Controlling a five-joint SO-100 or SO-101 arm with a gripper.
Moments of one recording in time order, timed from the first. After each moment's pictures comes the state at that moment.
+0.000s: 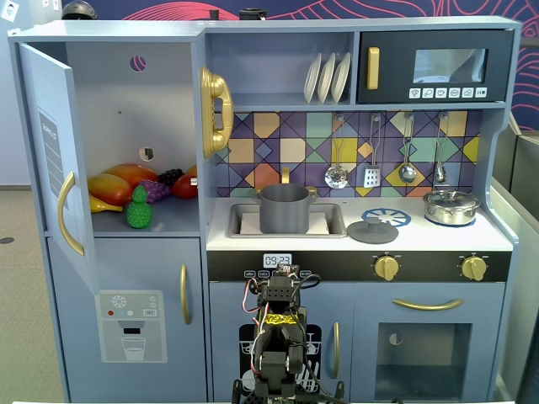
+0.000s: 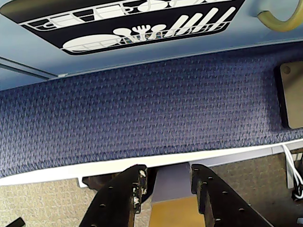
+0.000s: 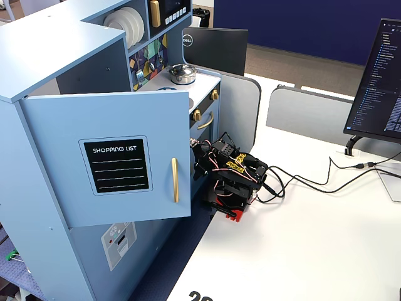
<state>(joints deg) 2.5 182.5 170.9 77.9 -88.8</state>
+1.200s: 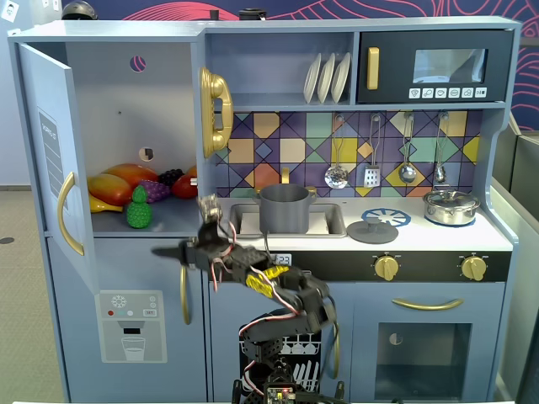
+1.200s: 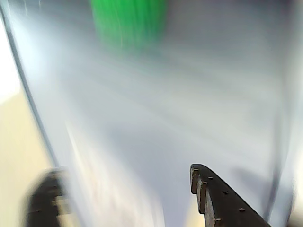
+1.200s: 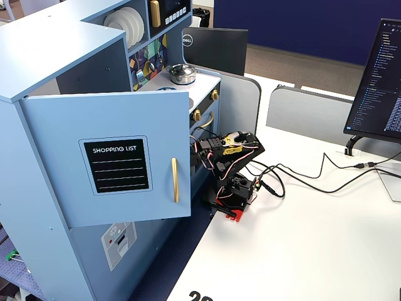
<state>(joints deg) -44.6 146.7 142.6 3.2 -89.1</state>
